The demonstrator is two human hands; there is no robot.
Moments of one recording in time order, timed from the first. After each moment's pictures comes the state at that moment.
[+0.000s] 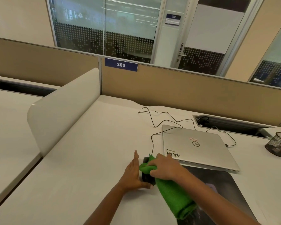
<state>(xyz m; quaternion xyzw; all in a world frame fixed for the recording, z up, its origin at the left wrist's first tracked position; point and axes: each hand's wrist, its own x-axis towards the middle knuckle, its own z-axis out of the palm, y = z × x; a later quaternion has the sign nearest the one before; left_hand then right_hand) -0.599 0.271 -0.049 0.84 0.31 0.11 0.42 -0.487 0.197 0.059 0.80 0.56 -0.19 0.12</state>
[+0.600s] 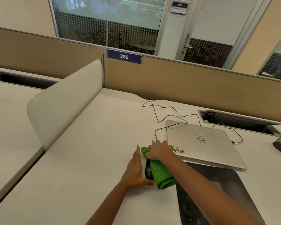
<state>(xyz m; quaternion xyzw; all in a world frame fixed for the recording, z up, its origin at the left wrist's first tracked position) -0.596 0.276 -0.068 0.86 0.29 0.19 0.38 -0.474 0.269 0.025 0.84 0.50 -0.17 0.16</state>
